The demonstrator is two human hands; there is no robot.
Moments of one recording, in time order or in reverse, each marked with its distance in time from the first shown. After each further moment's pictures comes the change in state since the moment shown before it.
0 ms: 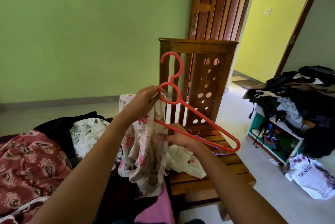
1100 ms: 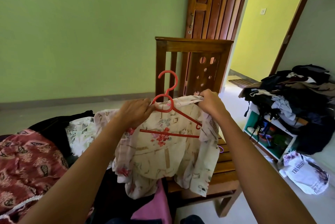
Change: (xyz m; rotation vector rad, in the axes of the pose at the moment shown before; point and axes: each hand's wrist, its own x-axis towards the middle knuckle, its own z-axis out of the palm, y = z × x) left_hand -0.019 -0.007 0.012 0.547 -0.319 -0.165; right_hand -0.042 -0.070 -0.102 -0.709 0.662 0.185
